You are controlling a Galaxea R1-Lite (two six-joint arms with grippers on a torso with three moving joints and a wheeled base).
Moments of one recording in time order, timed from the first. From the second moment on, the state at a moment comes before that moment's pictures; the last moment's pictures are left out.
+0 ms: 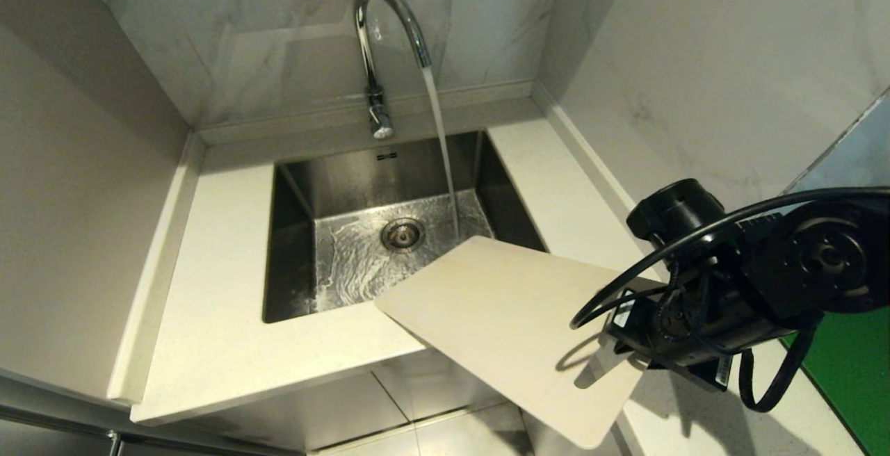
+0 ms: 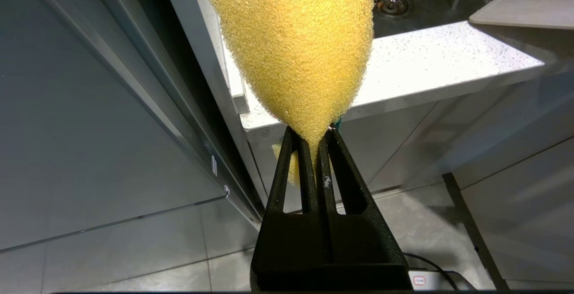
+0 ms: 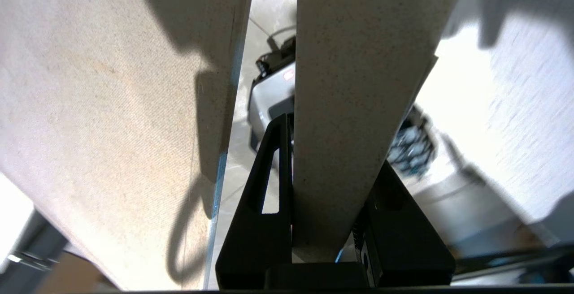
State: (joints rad) left arm 0.01 0.00 -0.02 0.05 0.01 0.00; right arm 0.33 1.64 -1.14 0.54 -0.11 0.83
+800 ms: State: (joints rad) left arm 0.01 0.00 -0.02 0.05 0.01 0.00; right arm 0.23 1.63 -1.53 0.63 -0.10 0.62
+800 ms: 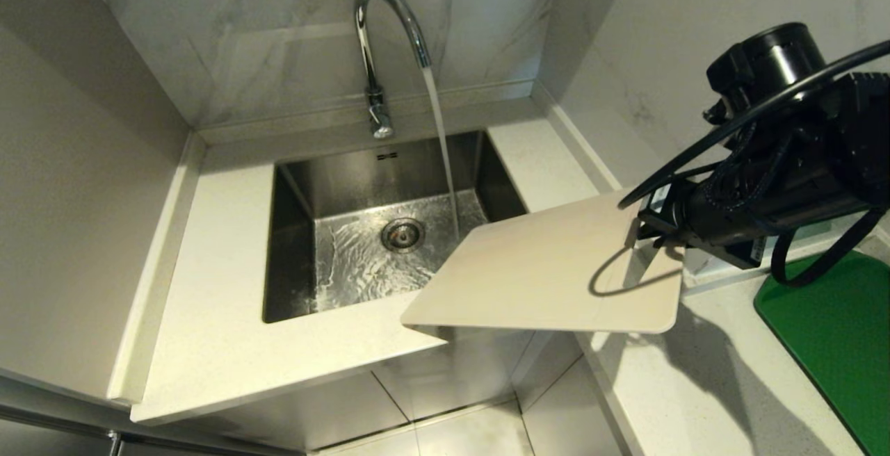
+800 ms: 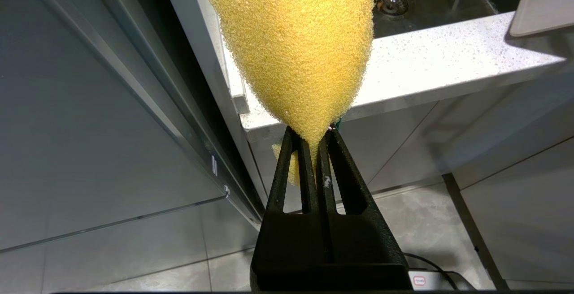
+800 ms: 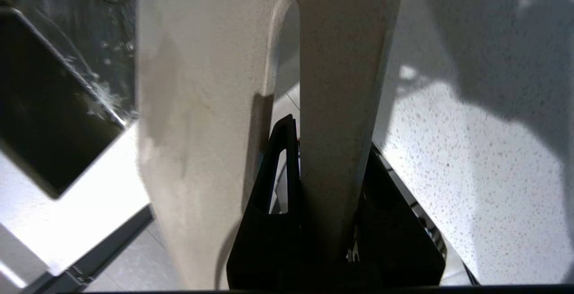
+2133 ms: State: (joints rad) left arm 0.01 0.00 -0.02 0.05 0.01 0.00; right arm 0.18 1.68 -1.95 0.71 0.04 0.59
